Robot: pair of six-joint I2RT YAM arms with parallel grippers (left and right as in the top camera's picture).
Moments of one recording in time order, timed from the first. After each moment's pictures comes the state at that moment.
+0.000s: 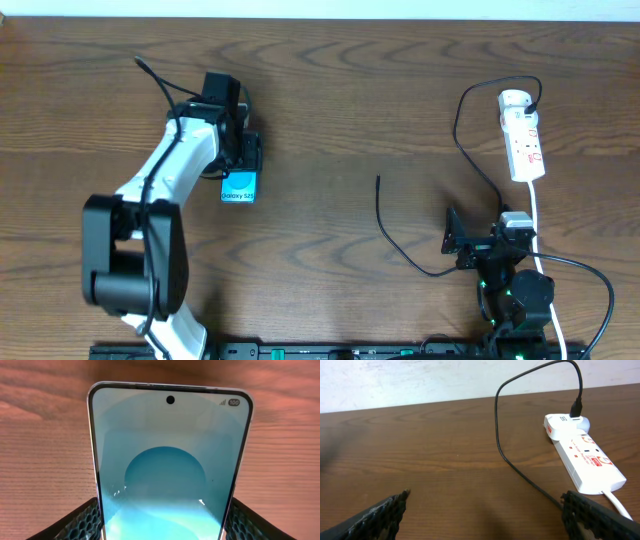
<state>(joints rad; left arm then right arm) -0.13 1.85 1.29 -0.81 0.06 -0.14 0.04 0.14 0.01 -0.07 -0.06 0.12</state>
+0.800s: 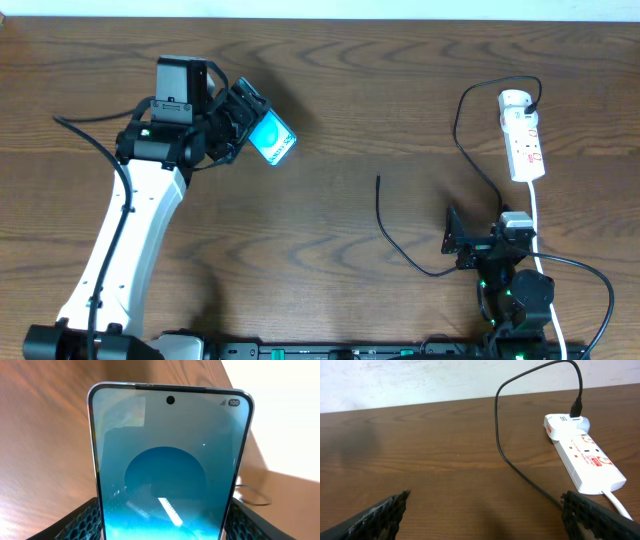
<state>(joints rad) -0.12 1.46 1.29 -0.71 0.37 -1.03 0.04 0.14 0.01 -0.07 -0.06 0.12</state>
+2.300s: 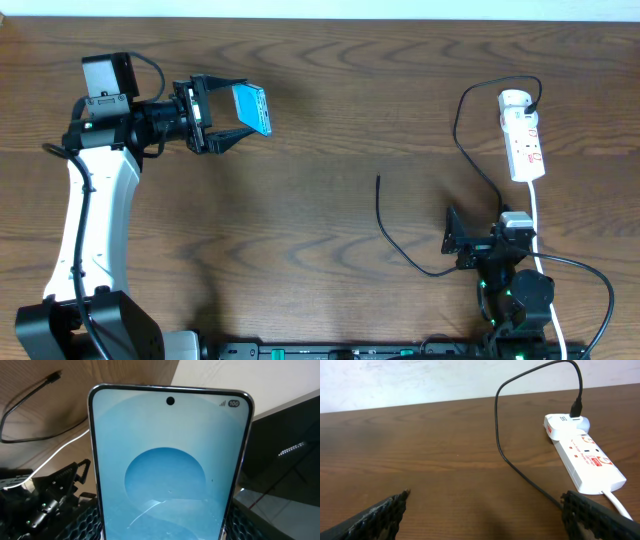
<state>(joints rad) 0.16 1.54 1.29 -0.63 1.18 -1.56 0.04 0.14 0.01 -0.07 -0.06 0.12</state>
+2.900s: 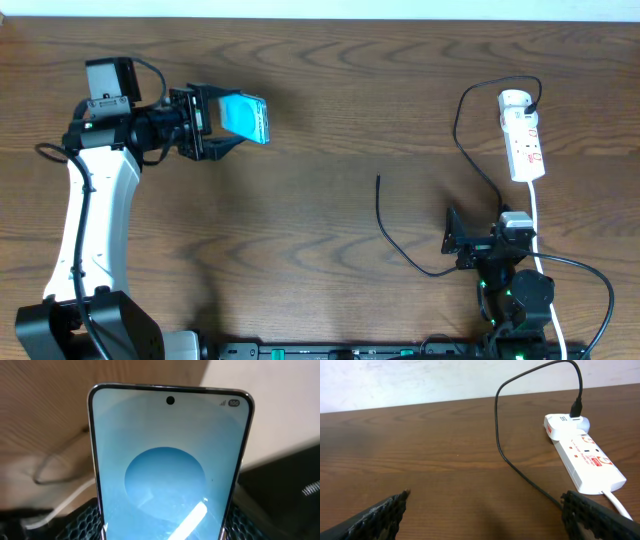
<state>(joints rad) 0.16 1.54 1.29 -0.75 0.93 -1.41 0.04 0.14 0.01 -0.07 -0.06 0.12</state>
